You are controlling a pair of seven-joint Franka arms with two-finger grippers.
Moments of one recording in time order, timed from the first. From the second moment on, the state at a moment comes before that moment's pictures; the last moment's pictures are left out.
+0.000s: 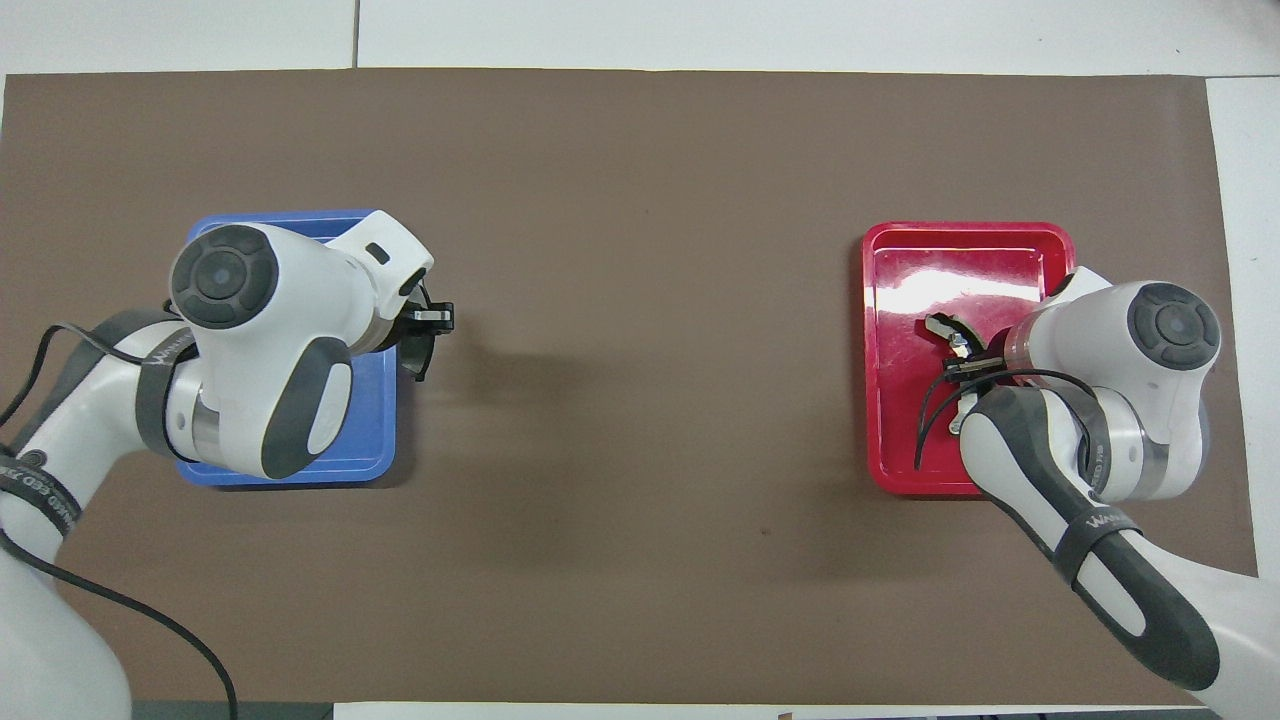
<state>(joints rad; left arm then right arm) -0.40 0.15 0.01 -2.07 -0.02 2.31 -0.29 0.06 0.14 -0.07 -2.30 -0.02 2.45 -0.09</state>
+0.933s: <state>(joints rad) -0.68 0.36 0.01 -1.96 -0.02 2.49 -0.58 0.07 0.06 -0.06 -2.01 0.01 2.00 0.07</state>
